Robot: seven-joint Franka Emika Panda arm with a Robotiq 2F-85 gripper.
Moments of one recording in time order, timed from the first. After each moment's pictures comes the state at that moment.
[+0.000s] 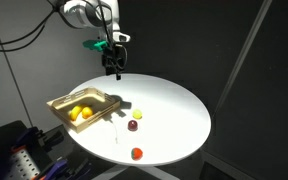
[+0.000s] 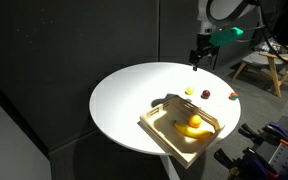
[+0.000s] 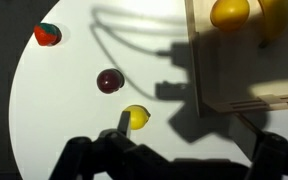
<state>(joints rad) -0.02 0.04 0.01 -2.22 -0.16 2.23 0.26</state>
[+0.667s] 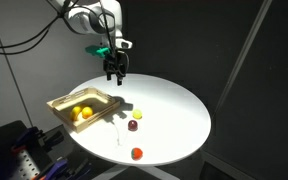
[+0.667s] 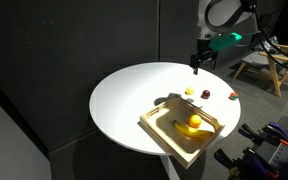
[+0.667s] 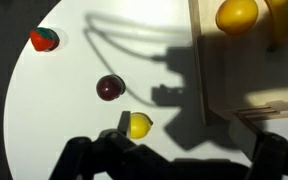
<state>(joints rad) -0.01 0.08 -0.01 -2.22 -0.14 2.25 0.25</state>
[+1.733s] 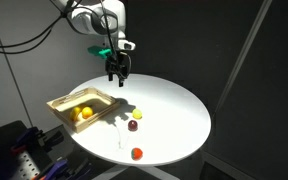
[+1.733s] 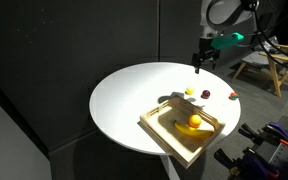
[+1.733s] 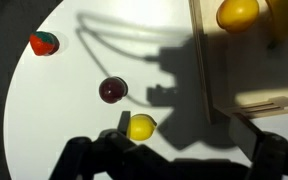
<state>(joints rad) -0.03 0.09 -0.03 -2.21 -0.10 2.25 0.21</state>
